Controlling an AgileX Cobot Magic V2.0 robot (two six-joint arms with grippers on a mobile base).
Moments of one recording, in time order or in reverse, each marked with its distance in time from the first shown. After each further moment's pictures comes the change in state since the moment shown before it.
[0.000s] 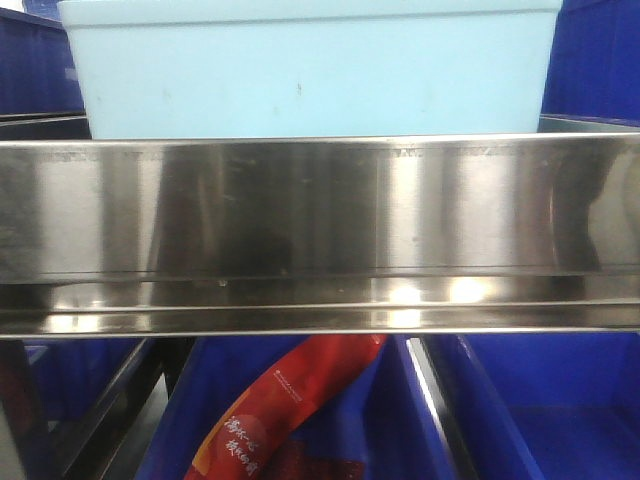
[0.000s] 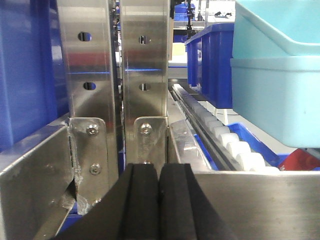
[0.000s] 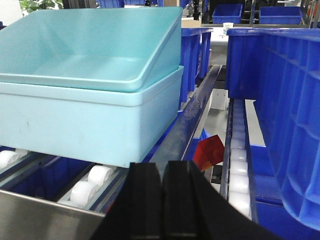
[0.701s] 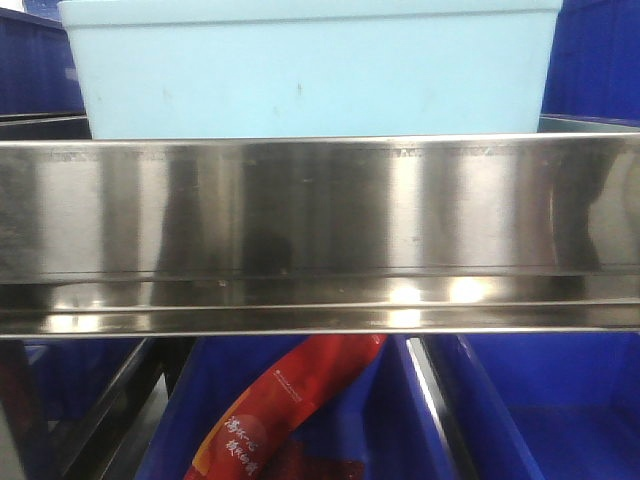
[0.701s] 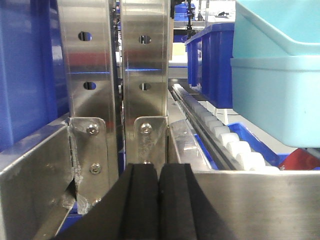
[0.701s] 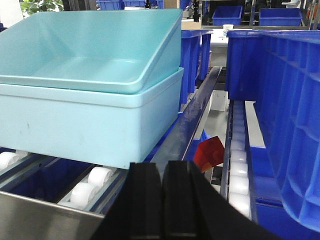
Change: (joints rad) left arm 0.000 0.000 0.002 0.000 0.000 0.000; right arm 0.000 0.000 0.000 0.000 -0.003 0.000
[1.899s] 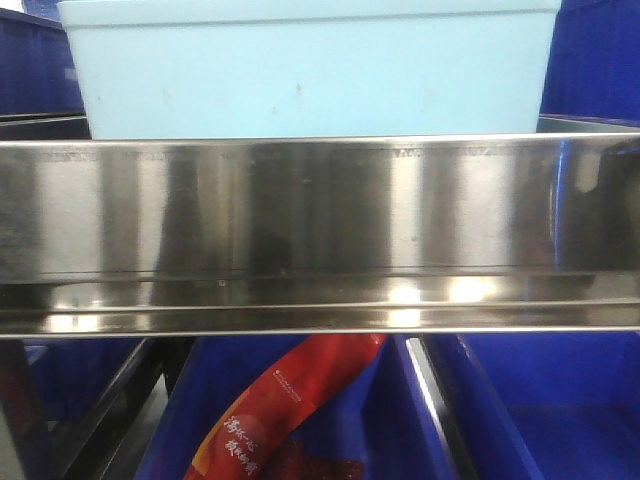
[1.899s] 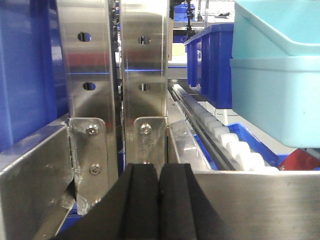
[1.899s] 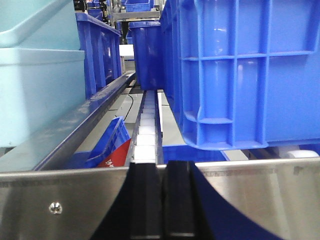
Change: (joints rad) left arm 0.000 -0.001 0.000 0.000 0.000 0.000; right arm -0.346 -0.226 0.345 0.123 -0.201 -0.104
